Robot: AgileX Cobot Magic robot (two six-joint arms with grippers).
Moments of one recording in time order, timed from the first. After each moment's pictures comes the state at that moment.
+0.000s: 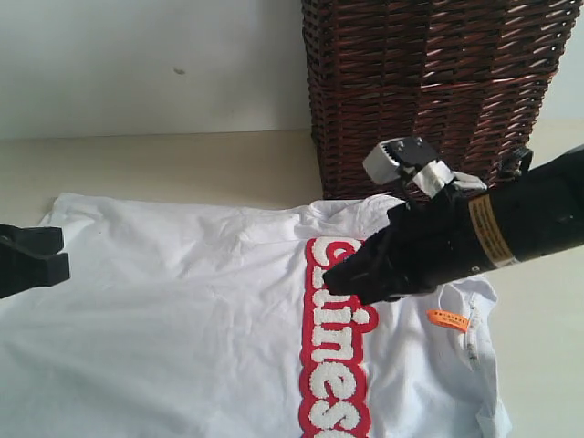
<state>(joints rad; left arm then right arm) -0.22 1.23 -0.34 0.49 -0.31 -0.59 0.32 1.64 -0.74 -1.74 -0.70 1.61</state>
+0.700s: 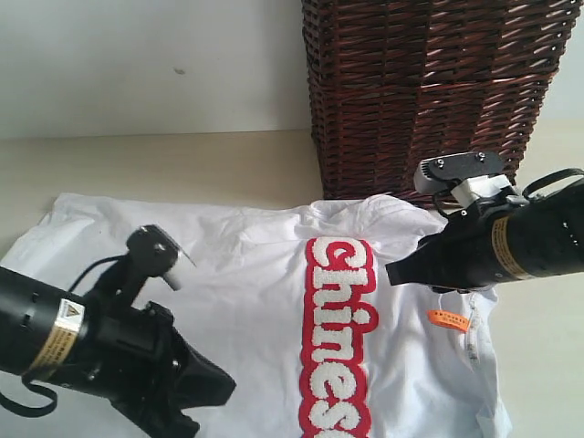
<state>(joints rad) -0.56 1.56 -0.56 1.73 -0.57 -1.59 0.33 1.64 -0.66 -1.75 -0.10 1.82</state>
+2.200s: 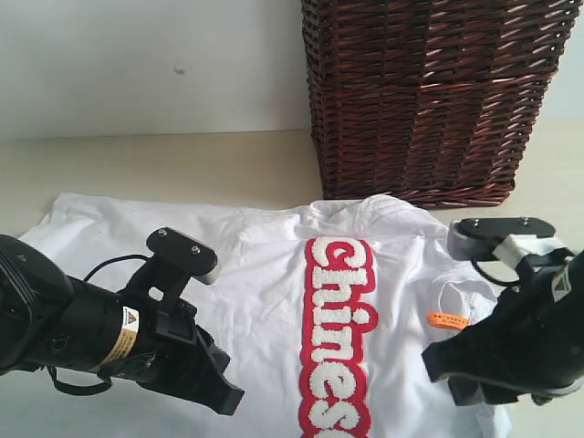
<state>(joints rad) -0.70 1.70 -0.63 1.75 -0.17 -1.81 0.45 1.34 -0.59 0.22 0.70 0.12</state>
